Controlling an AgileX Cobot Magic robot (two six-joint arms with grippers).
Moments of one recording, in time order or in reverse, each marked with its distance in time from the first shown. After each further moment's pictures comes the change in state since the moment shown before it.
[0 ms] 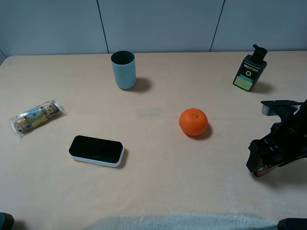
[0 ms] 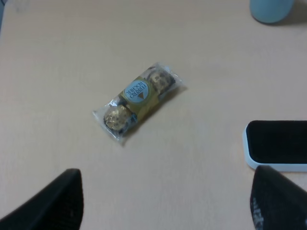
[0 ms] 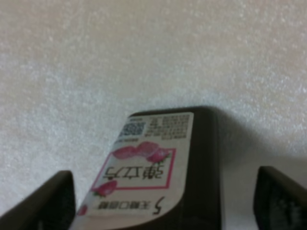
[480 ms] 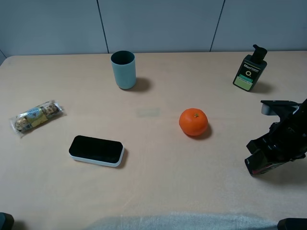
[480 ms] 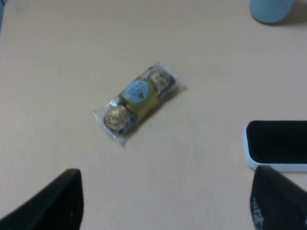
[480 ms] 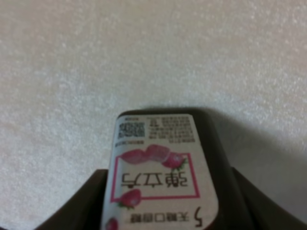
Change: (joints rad) left arm 0.000 0.000 0.000 0.000 0.000 0.000; right arm 0.000 0.000 0.001 0.039 0.002 0.000
